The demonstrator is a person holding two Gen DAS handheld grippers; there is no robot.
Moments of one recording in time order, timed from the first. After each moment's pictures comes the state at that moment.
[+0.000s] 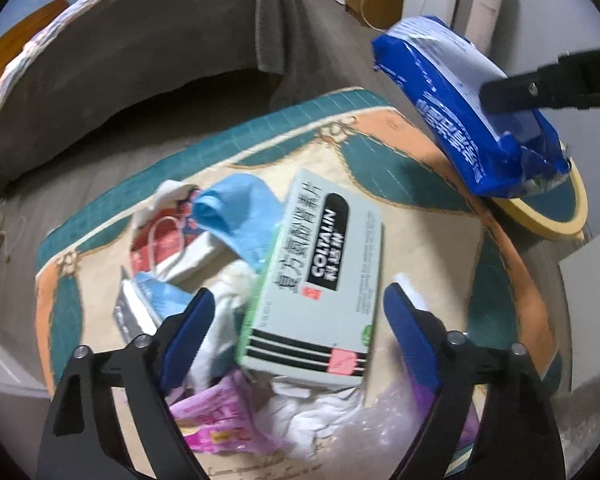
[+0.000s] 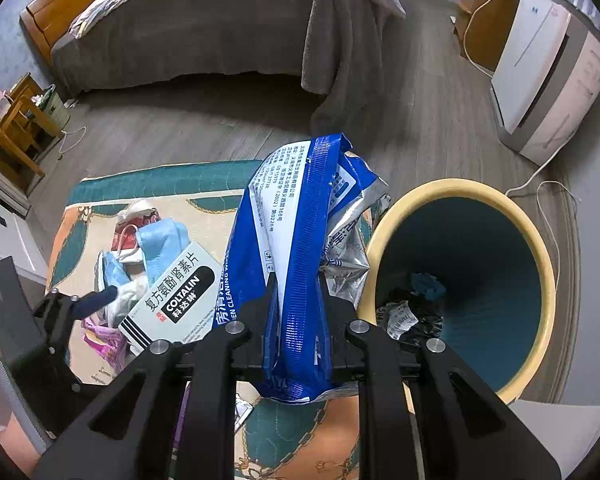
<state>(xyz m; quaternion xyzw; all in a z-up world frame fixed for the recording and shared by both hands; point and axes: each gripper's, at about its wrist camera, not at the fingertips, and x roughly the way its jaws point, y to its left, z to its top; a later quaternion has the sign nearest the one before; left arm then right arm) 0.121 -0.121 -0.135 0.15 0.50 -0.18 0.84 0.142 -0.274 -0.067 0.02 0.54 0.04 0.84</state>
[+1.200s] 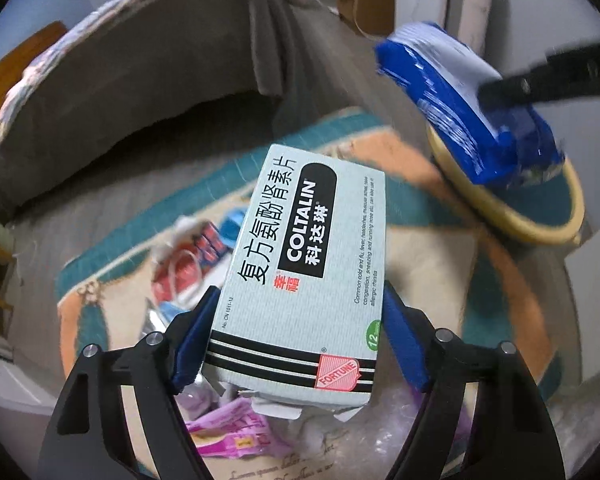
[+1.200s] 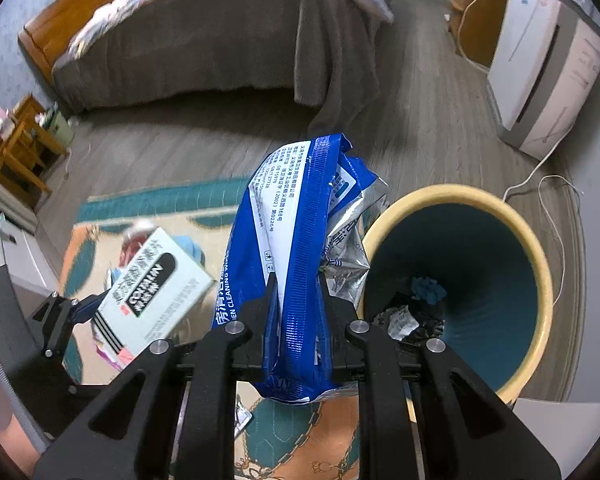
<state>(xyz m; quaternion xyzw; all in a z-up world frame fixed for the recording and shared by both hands) 0.124 -0.122 -0.101 0.16 0.46 -0.17 0.85 0.142 -0.300 -0.047 0.06 0.52 0.04 0.85</state>
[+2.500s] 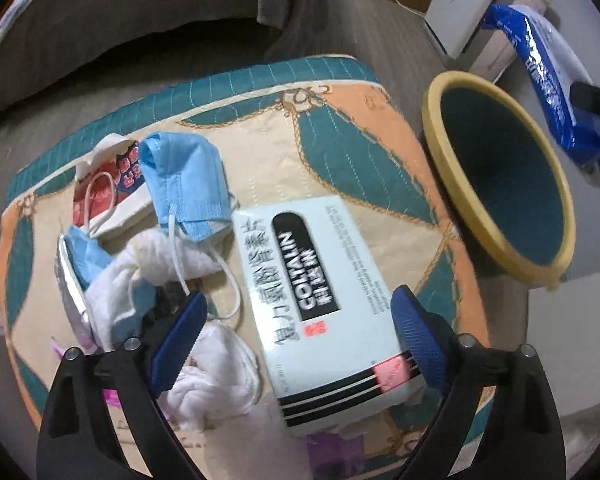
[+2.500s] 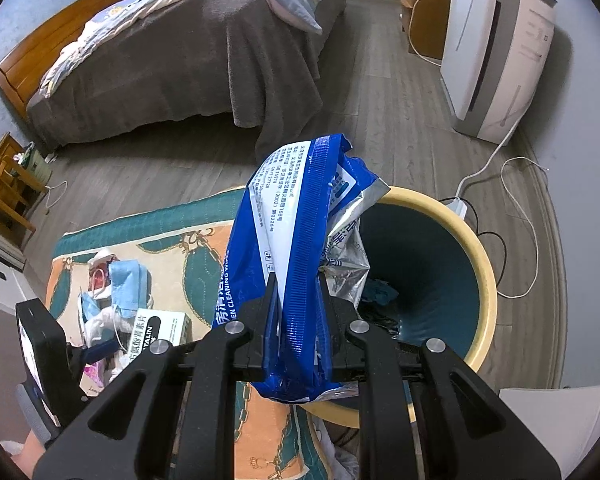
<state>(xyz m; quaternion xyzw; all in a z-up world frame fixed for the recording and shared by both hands) 0.121 -0.159 -0.143 0.06 0.59 -0.14 0.80 0.127 -0.383 -0.039 0.08 0.50 -0.01 0.86</state>
